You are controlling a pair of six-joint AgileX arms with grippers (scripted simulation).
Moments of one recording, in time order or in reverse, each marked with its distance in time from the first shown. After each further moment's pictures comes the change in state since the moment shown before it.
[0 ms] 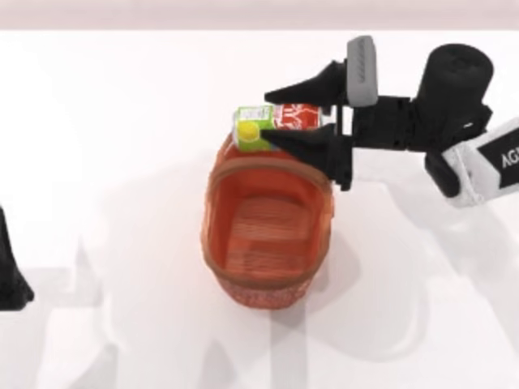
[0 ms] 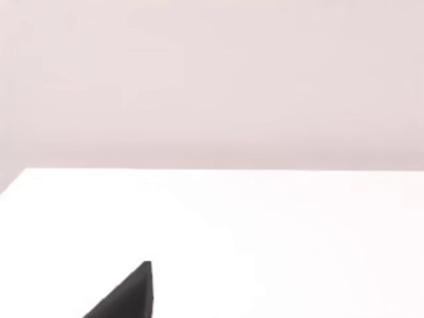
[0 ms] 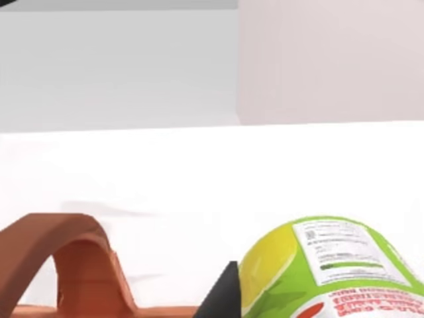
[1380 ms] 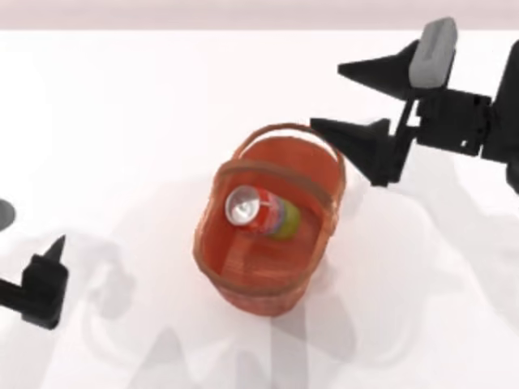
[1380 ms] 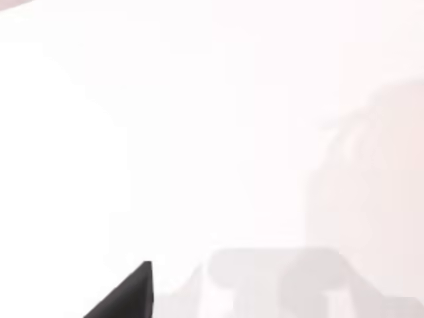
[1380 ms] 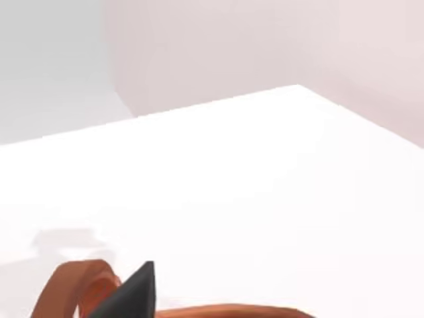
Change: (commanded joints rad) left arm -0.181 0.492 0.411 -0.426 0.045 0.234; right arm -0.074 -0.401 -0.296 -0.232 0.214 -0.031
